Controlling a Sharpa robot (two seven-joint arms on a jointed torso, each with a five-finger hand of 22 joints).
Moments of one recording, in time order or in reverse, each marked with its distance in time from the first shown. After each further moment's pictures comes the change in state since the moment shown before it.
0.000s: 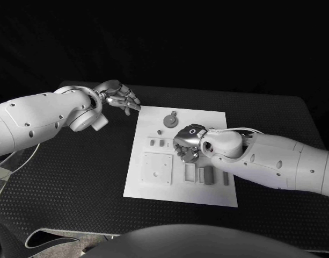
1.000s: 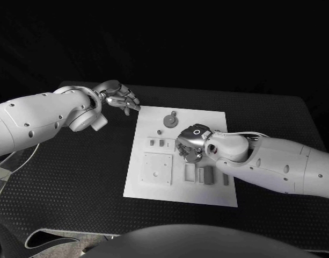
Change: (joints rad) left arm 0.000 0.000 -0.001 -0.002 -0.001 0.001 0.000; left_hand 0.000 0.000 0.000 0.000 0.000 0.000 0.000 0.000 -0.001 0.000 0.000 0.000 0.001 0.000 0.000 0.000 0.002 0.000 0.000 0.000 0.000 0.000; right arm -0.009 -0.047 0.000 0.045 -0.027 -0.088 -0.030; right_hand 0.032 0.016 -0.013 0.010 0.004 0.067 -0.023 0.022 -0.413 0.078 -0.028 0.000 -0.014 0.064 -0.022 0.000 -0.008 0.000 0.047 -0.005 0.024 0.000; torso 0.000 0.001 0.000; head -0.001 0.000
